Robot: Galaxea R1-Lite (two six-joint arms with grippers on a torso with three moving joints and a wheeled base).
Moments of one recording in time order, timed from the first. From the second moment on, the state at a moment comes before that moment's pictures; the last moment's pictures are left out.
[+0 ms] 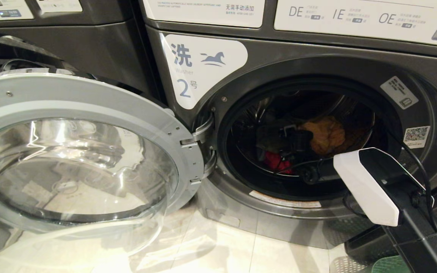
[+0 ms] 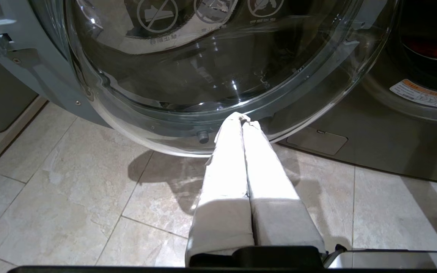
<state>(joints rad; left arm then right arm) 0.00 0.00 0.00 0.00 0.01 0.00 0.23 2.69 -1.95 -0.55 -0.50 -0.23</state>
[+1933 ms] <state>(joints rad) 0.00 0.00 0.00 0.00 0.01 0.00 0.59 1.83 -0.67 -1.04 -0.70 -0.22</state>
